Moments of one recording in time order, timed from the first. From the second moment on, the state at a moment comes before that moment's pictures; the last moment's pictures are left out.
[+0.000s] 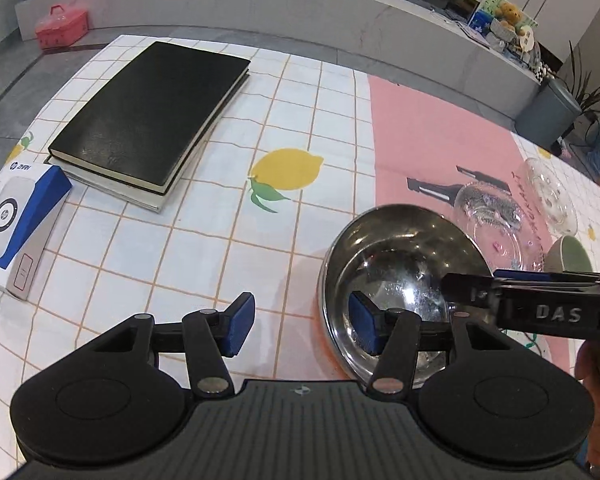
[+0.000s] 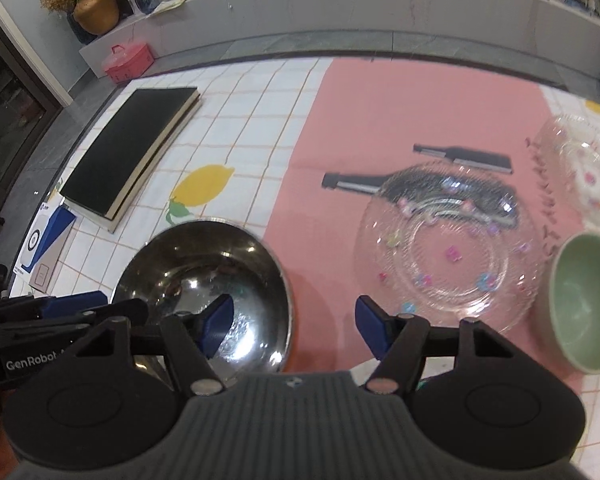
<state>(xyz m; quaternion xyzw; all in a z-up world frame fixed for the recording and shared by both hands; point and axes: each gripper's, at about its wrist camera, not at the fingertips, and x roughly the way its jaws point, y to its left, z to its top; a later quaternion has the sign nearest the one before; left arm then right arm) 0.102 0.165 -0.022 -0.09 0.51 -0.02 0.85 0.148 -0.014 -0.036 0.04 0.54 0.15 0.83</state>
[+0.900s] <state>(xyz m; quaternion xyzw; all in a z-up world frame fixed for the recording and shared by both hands) 0.103 0.162 -0.047 -0.14 0.54 -0.05 0.83 0.152 -0.015 -0.072 0.13 0.59 0.15 0.78</state>
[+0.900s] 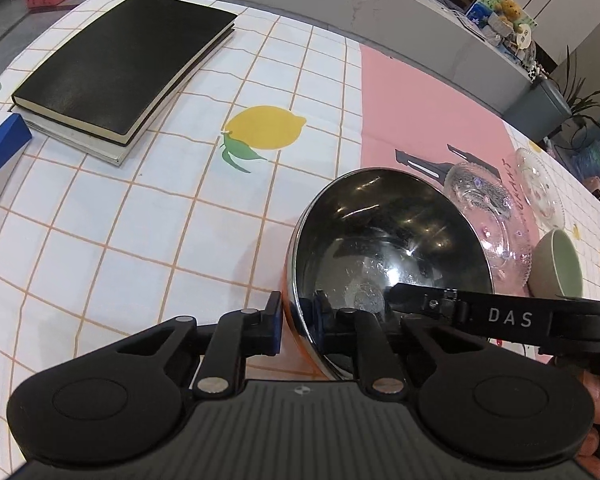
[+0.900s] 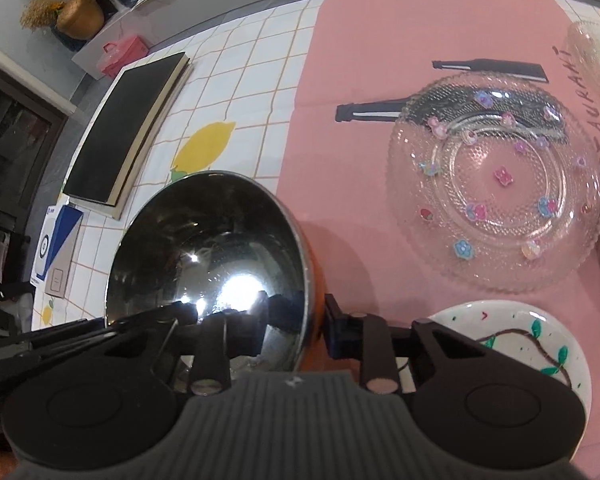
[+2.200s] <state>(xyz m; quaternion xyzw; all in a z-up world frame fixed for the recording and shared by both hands) 0.037 0.025 0.066 -0.10 0.47 -0.13 0.87 0.052 -0.170 0.064 0.17 0.52 0.13 0.83</state>
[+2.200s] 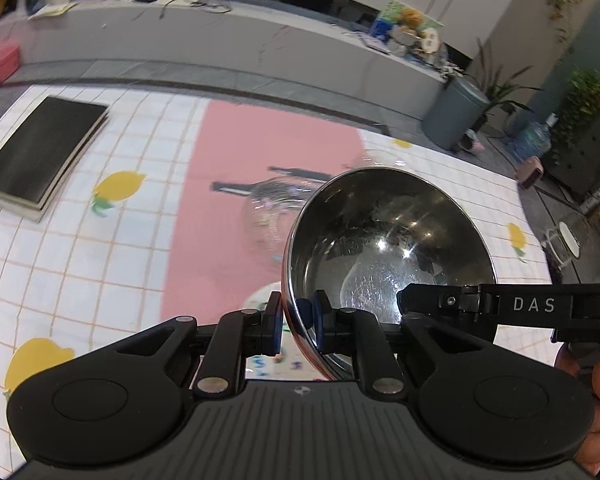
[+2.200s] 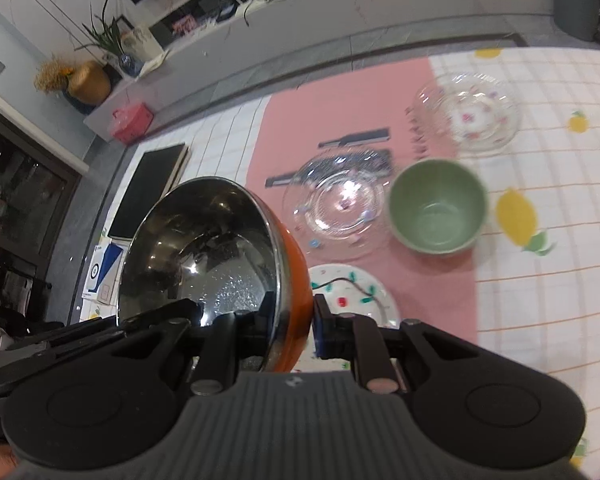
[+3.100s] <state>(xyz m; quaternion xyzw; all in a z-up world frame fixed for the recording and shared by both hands) -0.018 -0.088 0.058 -0.05 0.48 -0.20 0.86 -0.030 -0.282 0.074 0.16 0.51 0.09 0.84</state>
